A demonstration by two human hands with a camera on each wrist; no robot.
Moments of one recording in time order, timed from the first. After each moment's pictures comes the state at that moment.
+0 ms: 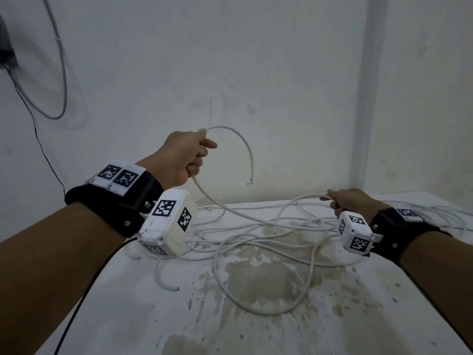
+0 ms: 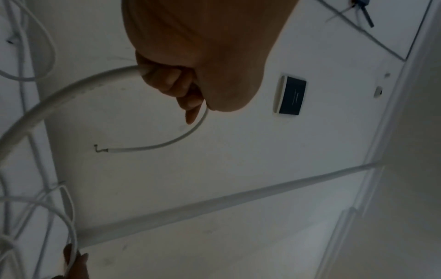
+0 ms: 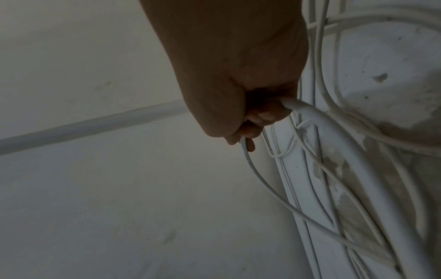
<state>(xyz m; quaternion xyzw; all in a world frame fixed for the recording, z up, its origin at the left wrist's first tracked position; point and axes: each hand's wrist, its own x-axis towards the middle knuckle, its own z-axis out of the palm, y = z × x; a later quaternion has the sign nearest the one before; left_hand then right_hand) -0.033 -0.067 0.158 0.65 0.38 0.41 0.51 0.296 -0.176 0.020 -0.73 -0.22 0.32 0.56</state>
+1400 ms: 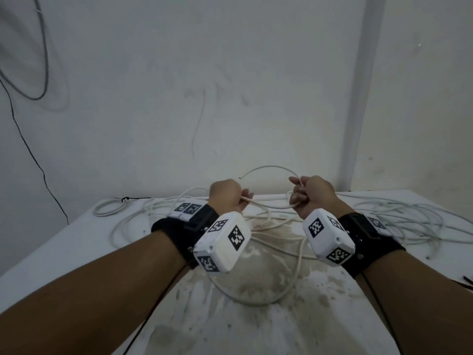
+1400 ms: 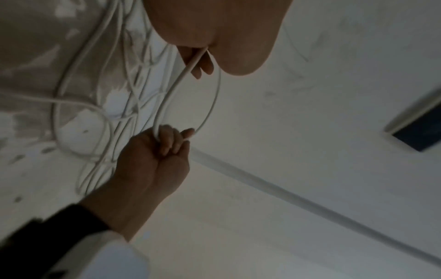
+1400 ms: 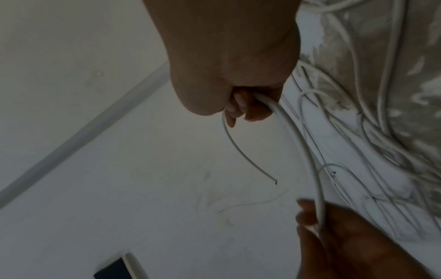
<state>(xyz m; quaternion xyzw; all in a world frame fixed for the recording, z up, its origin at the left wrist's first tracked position) 0.043 -0.117 0.069 0.39 0.39 0.43 0.72 0.210 -0.166 0.041 -0.44 -0.10 0.43 0.78</state>
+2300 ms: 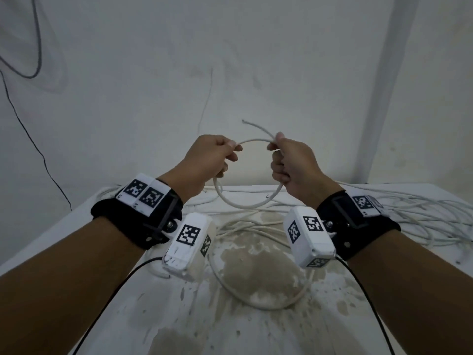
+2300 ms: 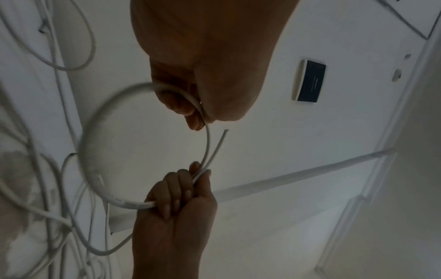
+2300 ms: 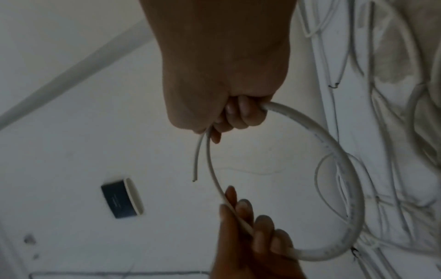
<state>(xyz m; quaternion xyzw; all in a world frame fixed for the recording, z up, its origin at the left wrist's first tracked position) 0.001 -0.046 0.092 0.76 0.32 0.39 0.42 0.162 -0.123 0.074 -0.50 -0.37 0.34 0.71</state>
